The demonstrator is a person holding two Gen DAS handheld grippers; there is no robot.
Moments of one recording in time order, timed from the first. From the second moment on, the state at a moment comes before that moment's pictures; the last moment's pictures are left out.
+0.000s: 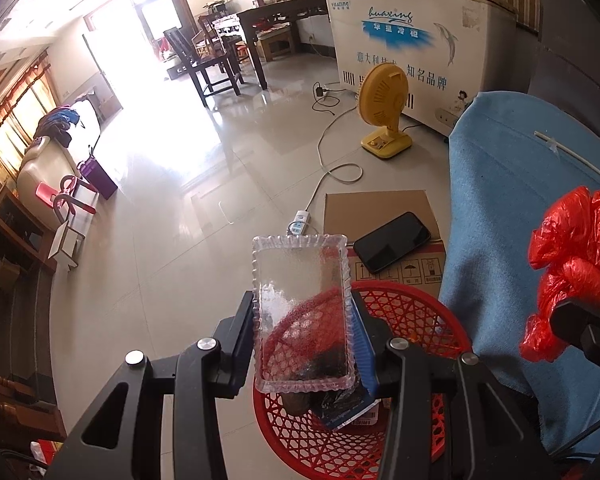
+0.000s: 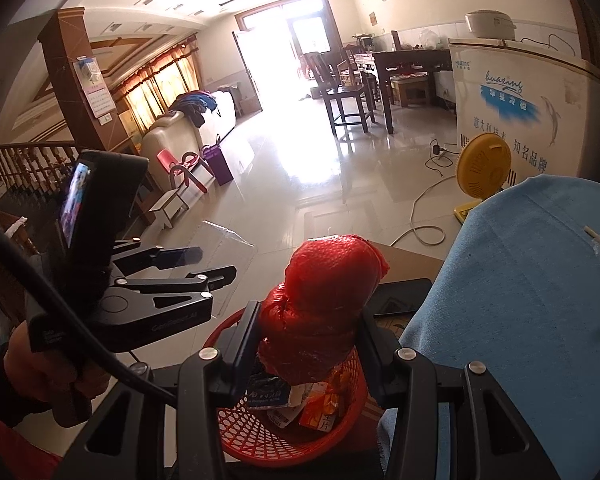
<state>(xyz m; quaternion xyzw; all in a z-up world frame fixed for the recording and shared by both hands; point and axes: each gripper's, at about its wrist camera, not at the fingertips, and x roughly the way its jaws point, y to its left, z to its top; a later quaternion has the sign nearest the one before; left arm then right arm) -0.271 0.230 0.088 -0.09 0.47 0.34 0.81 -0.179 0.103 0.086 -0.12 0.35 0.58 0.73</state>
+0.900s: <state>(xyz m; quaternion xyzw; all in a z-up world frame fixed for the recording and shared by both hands) -0.273 0.240 0.057 -0.10 0.51 0.32 0.79 -0.182 0.121 0.067 -0.14 0.38 0.58 0.70</state>
